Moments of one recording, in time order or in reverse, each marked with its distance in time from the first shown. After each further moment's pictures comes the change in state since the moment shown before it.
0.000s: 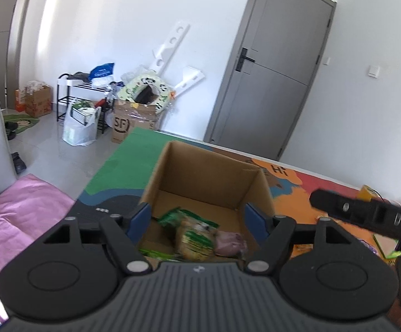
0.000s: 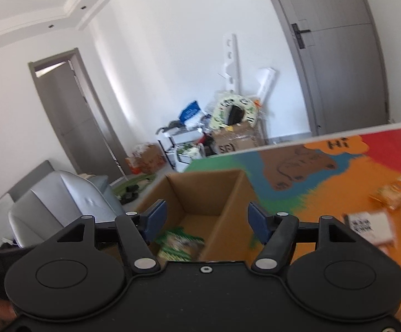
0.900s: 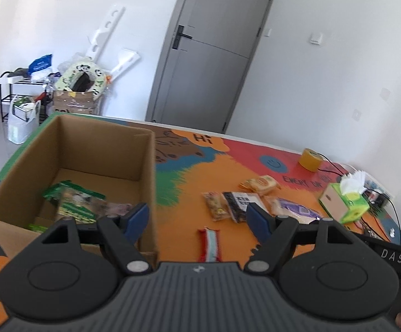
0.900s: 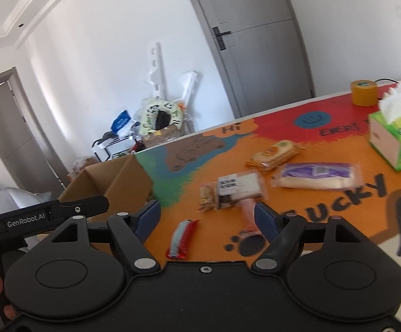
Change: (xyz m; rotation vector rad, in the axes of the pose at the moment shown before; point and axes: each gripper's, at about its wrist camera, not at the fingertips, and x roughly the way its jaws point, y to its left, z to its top) left arm 0.013 -0.089 -0.037 0.111 0.084 -0.216; right arm -0.084 -0.082 -0.044 0.129 -0.035 -0.272
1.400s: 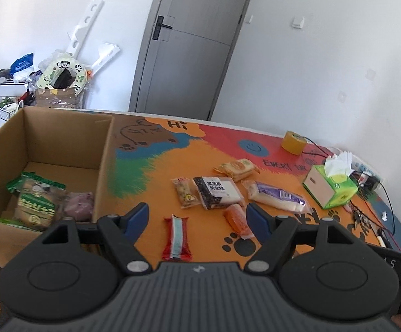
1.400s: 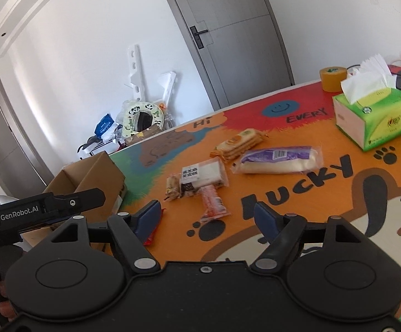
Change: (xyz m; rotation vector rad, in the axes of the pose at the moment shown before) left arm 0.022 -0.037 -0.013 0.053 0.043 -0.044; right arm -0.011 -0.040 -0.017 0.058 0.004 -0.049
